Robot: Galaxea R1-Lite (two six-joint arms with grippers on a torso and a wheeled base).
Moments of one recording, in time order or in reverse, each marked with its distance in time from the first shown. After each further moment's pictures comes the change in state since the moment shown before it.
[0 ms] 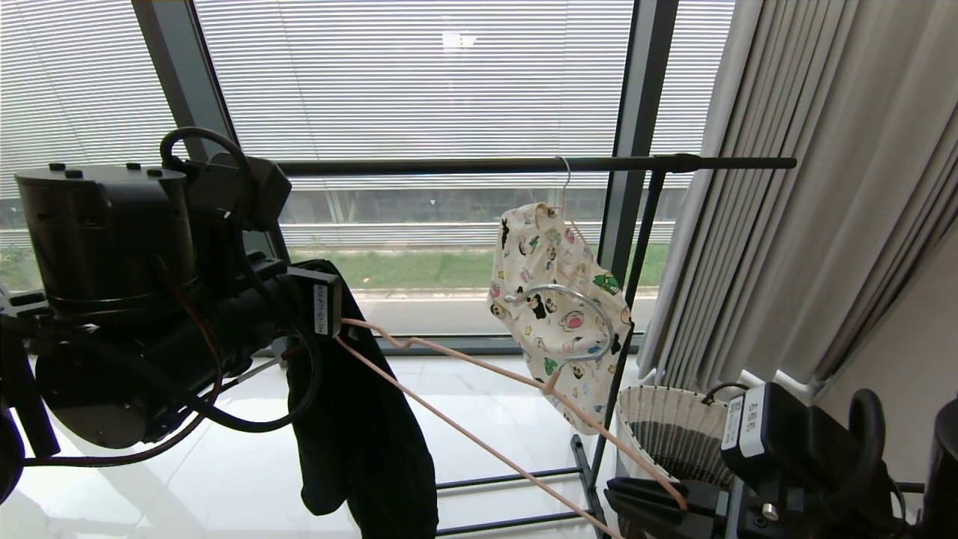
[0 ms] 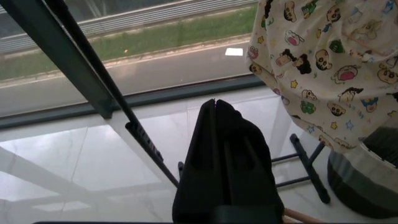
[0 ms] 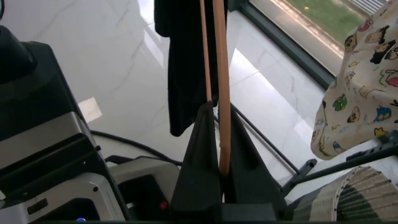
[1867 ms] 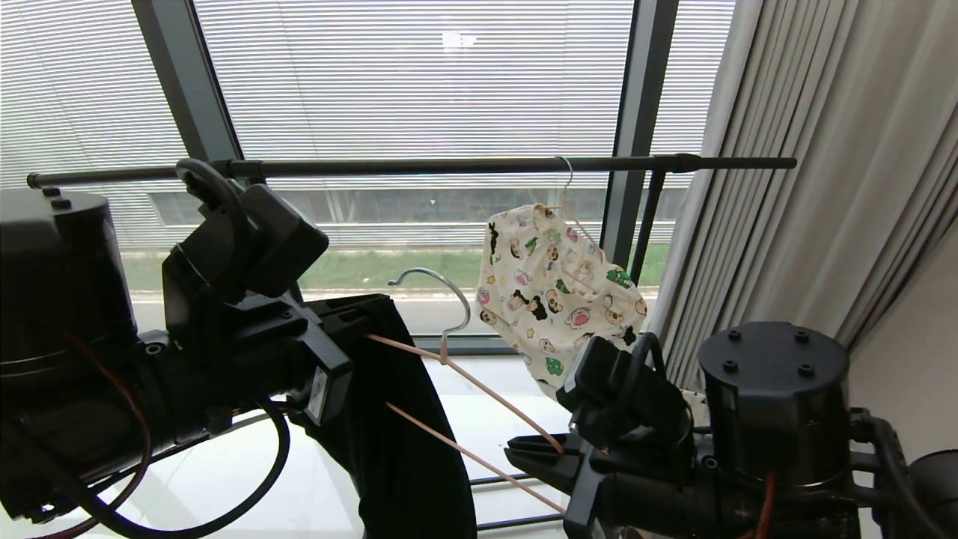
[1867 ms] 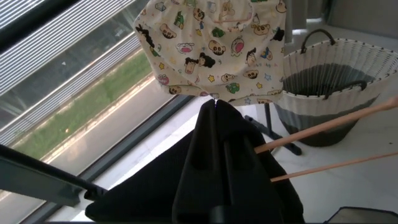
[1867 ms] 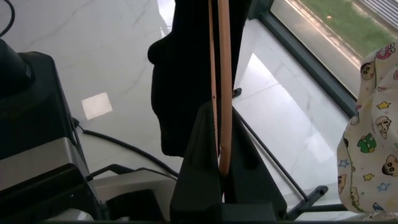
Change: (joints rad) left arm -0.074 -0.113 0.090 0.005 -0.429 0.285; right arm -0.065 0.294 -0.235 -0.038 0.171 -0.062
